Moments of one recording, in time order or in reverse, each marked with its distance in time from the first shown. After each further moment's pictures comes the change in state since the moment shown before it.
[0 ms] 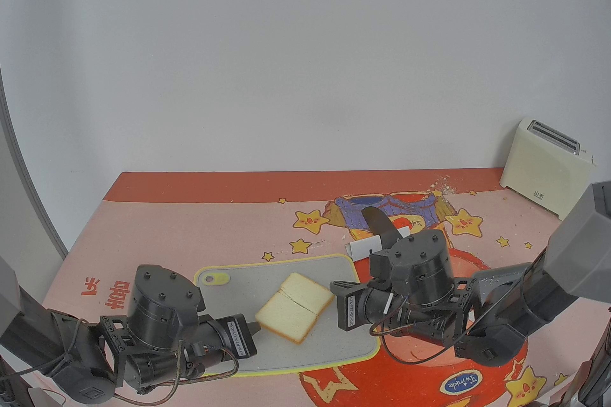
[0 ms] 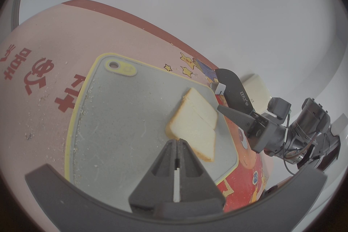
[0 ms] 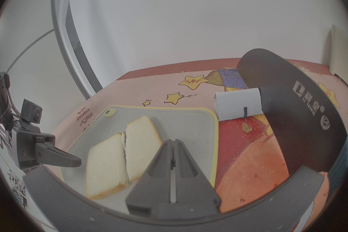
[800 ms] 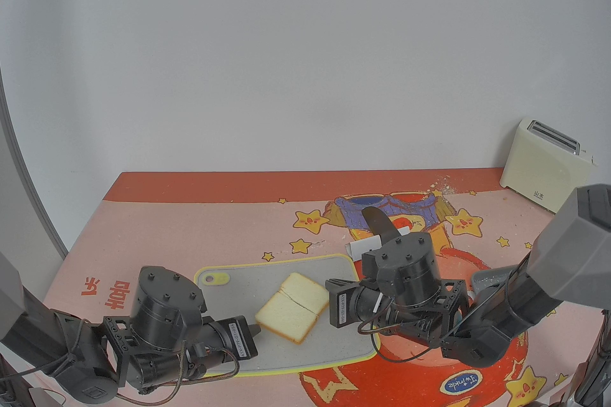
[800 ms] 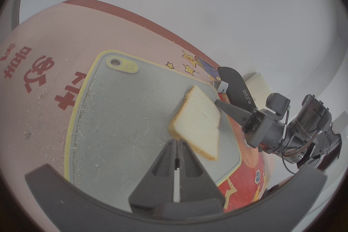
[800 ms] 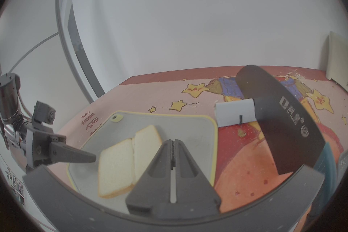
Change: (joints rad) left arm 0.001 0.012 -0.002 0.008 -0.001 0.000; right arm 0.008 0.047 -0.040 -0.010 -0.044 0.011
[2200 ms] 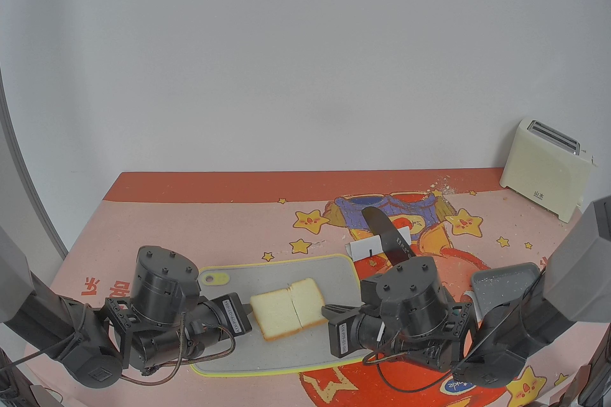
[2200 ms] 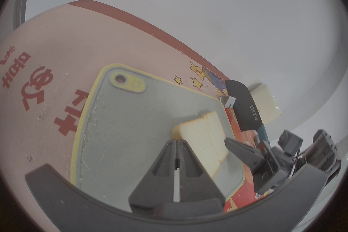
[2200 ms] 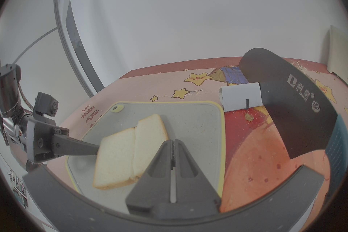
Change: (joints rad) left arm 0.082 0.039 -0.051 -0.007 0.001 0.001; right arm 0.081 -0.054 0.090 0.012 0.011 0.019
